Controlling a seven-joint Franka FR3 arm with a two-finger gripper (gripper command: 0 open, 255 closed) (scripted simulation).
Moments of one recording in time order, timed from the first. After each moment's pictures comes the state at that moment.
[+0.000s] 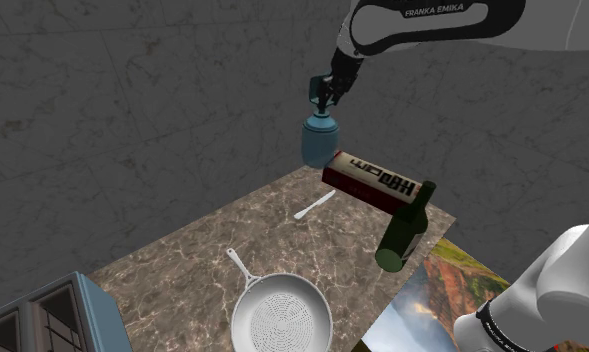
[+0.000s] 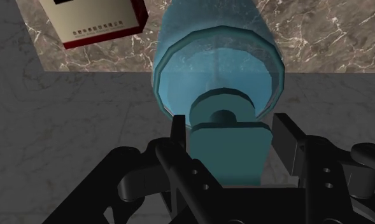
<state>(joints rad) 0.04 0.02 0.00 -1.78 0.02 2.10 -0.08</state>
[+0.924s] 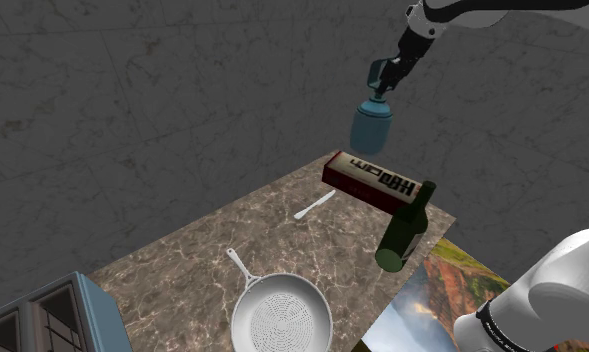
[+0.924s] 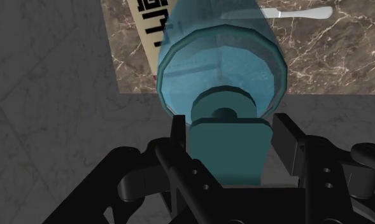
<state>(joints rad) -0.08 -0.18 -0.16 -1.88 0.07 1.98 -0.38</state>
